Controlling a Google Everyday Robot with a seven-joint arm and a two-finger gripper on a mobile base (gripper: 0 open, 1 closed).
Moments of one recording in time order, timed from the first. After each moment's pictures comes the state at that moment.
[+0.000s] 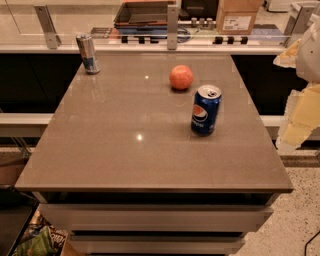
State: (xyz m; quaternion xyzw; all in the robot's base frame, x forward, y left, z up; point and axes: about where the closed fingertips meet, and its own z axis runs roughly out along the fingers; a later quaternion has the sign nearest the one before) arm 0.438 -0.215 0.984 -0.60 0.78 -0.04 0.17
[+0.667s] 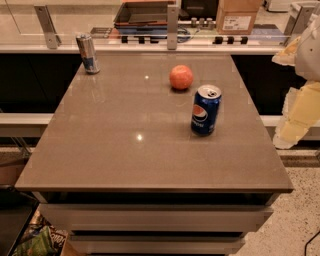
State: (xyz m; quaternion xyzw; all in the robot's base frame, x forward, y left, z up) arm 0.443 -0.213 0.985 -0.60 0.78 -0.04 0.18
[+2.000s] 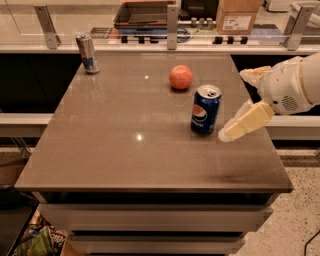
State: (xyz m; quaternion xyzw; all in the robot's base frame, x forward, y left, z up) arm 0.508 -0.161 0.926 -0.51 0.75 0.13 0.39
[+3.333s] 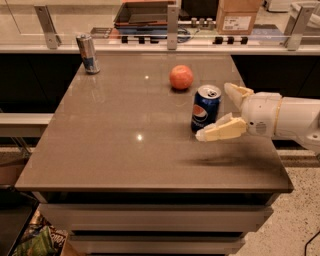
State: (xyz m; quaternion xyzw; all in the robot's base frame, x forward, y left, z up) arm 0.543 -0.128 0.885 -0.42 0.69 0.25 0.54
